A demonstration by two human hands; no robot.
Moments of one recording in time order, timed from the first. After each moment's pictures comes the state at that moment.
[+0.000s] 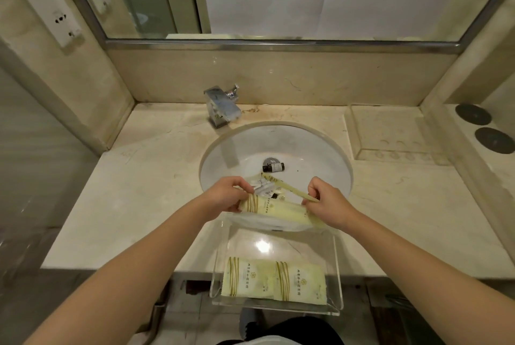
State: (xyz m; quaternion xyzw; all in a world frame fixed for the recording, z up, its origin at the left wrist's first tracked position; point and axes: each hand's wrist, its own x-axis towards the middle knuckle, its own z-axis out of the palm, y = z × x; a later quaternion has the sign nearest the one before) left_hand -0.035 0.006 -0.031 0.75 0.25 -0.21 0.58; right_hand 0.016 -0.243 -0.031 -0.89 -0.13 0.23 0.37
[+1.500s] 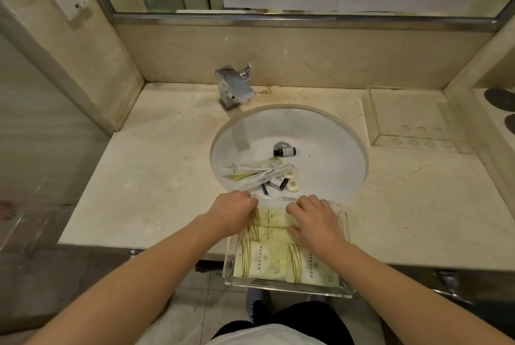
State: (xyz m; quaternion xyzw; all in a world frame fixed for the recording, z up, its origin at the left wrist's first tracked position) left_hand -0.083 0.003 -0.068 0.98 -0.08 -0.18 0.04; right_hand -0.050 -0.212 -0.084 -0.94 -0.35 0.06 0.04
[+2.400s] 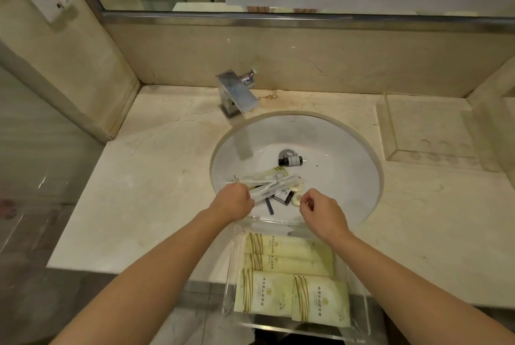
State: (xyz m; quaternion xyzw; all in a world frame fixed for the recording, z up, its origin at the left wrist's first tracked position) left_hand -0.013 0.029 -0.084 0.93 0.16 -0.23 0.22; right_hand 0.024 -0.184 -0.092 -0.93 -0.09 0.19 0.29
